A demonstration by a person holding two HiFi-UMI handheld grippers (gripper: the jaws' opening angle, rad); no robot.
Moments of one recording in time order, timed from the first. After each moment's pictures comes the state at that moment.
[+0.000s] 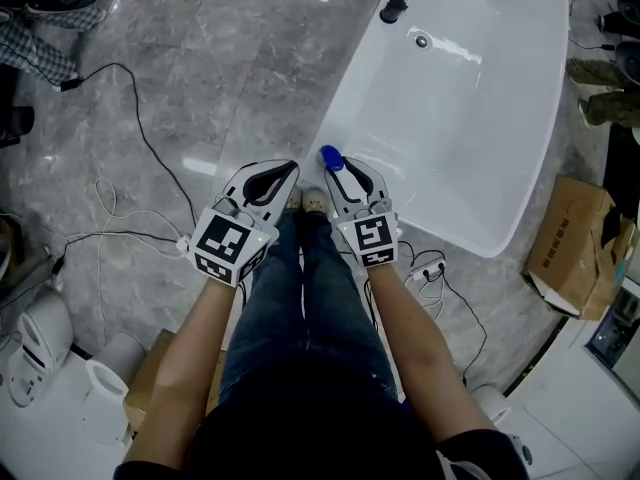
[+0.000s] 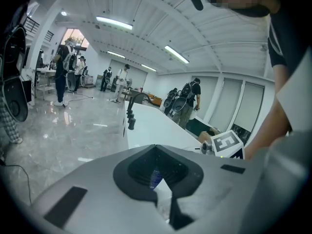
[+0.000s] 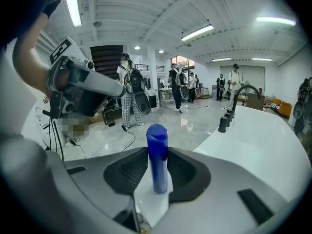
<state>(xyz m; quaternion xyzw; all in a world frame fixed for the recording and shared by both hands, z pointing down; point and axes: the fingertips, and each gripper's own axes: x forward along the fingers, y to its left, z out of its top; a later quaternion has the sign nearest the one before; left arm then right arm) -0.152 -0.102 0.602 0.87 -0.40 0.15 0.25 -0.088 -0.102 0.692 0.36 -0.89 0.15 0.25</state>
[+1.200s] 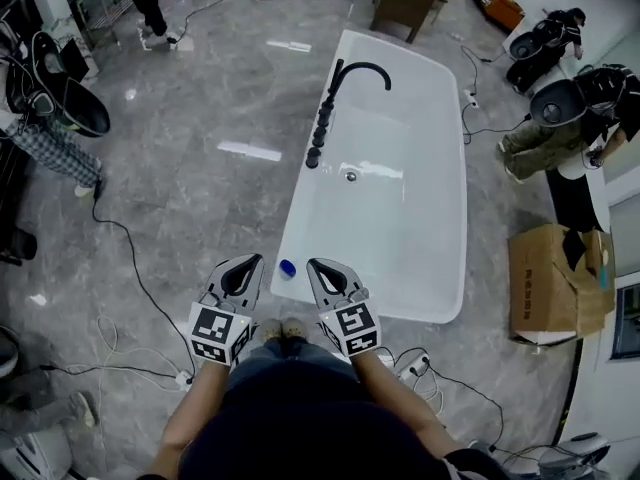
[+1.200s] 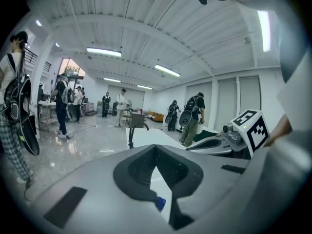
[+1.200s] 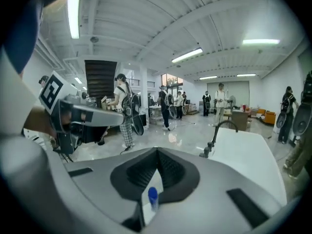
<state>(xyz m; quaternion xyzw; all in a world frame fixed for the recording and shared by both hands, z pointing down) -0.156 -0.083 0.417 0.88 -0.44 0.11 0.13 -0.063 -0.078 0.455 0.44 -0.87 0.12 0.19</state>
